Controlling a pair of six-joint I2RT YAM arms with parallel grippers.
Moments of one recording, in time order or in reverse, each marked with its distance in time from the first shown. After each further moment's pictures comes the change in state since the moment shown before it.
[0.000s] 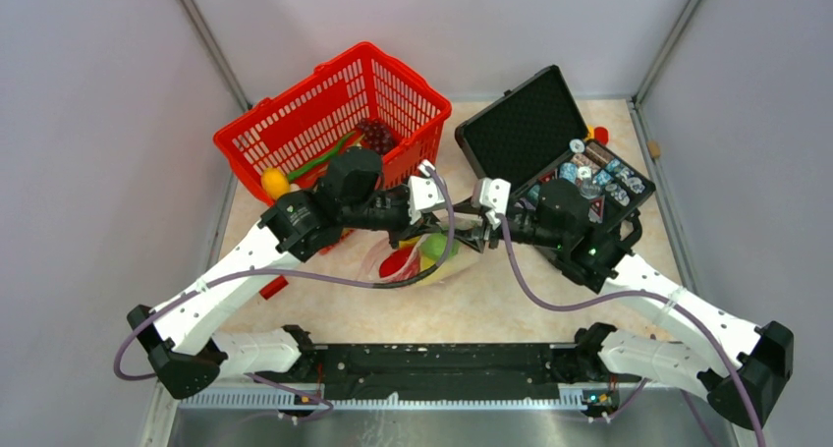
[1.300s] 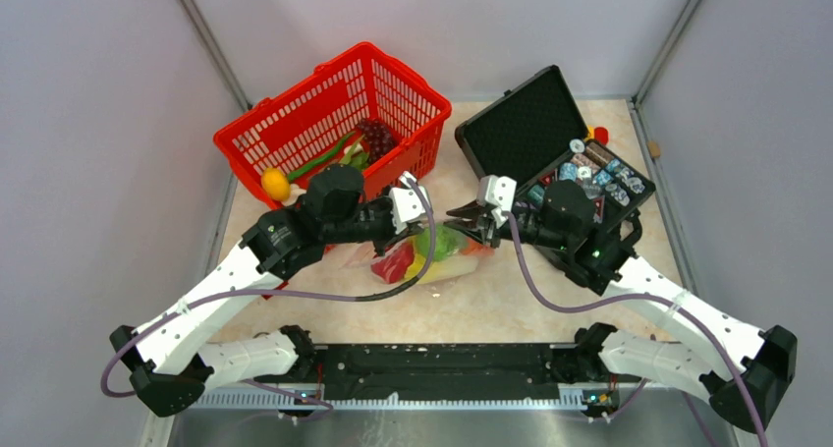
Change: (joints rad) left arm 0.000 -0.130 -0.109 0.010 -0.154 -0.004; right arm 0.001 -0.018 -0.002 0.033 0.011 0.045
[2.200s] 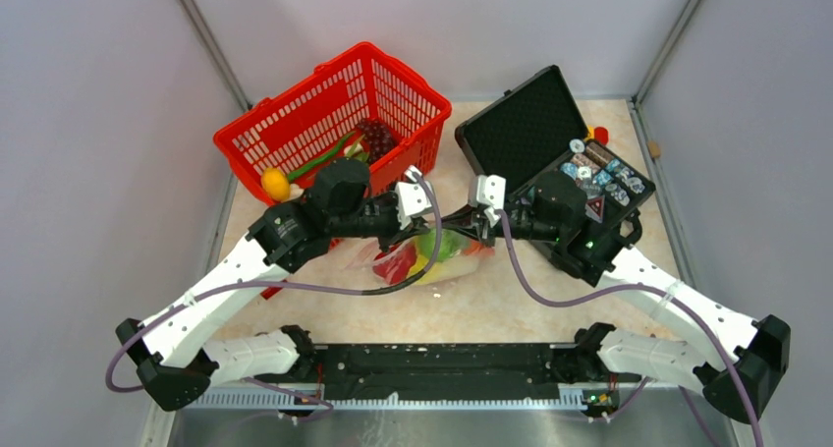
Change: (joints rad) left arm 0.004 0.047 0.034 -0.006 0.072 -0.018; right arm -0.001 0.060 0.064 -0.041 -0.107 -0.043
